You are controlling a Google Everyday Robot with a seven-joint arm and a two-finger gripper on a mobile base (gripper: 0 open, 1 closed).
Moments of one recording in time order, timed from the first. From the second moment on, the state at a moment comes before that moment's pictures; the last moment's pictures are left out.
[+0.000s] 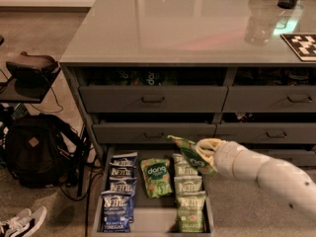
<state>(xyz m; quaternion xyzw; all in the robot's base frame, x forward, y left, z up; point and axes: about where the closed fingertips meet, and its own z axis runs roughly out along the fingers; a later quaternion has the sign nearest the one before) 0.535 -0.145 0.648 -0.47 0.72 0.05 0.51</state>
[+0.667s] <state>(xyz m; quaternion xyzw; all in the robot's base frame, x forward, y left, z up) 0.390 -0.048 0.647 -0.55 0.69 0.07 0.47</state>
